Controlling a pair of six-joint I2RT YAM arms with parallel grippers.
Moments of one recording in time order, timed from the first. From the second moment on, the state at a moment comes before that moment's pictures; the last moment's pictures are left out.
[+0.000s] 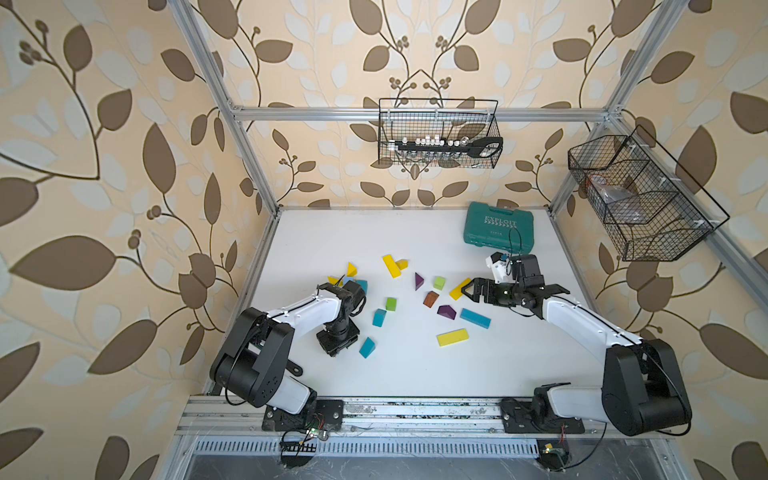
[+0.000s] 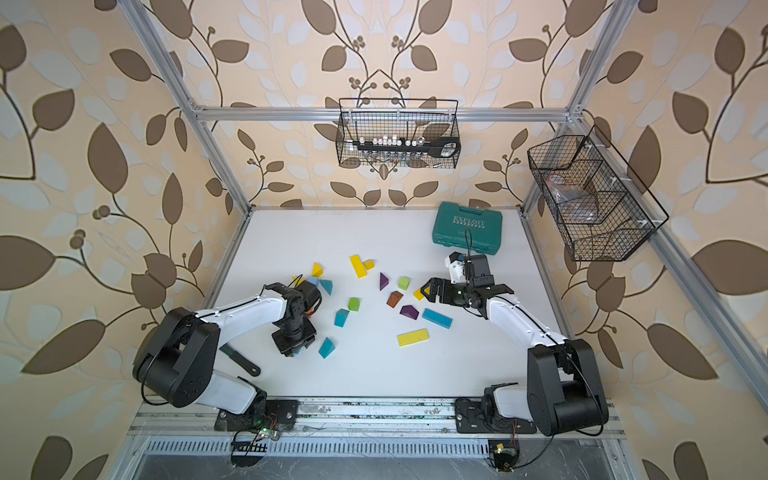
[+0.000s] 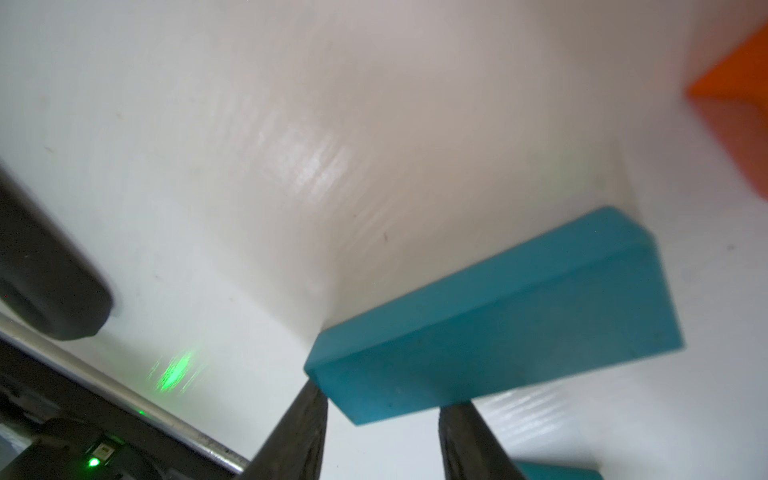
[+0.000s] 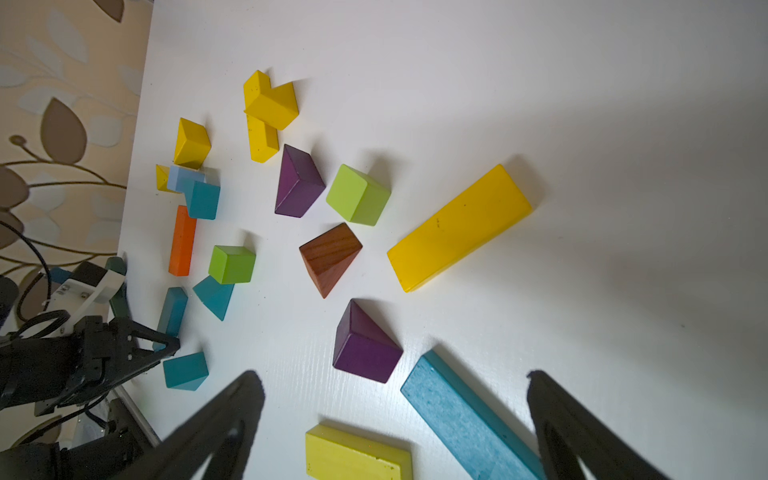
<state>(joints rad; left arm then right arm) -0.47 1.49 0.76 -0.96 -0.04 -1.14 0.14 1.34 0.74 -0.32 -0.42 0.33</state>
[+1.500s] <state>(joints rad) -0.44 1.41 0.84 -1.06 -0.07 -1.11 0.14 1.36 0.74 -0.32 -0.43 0.34</state>
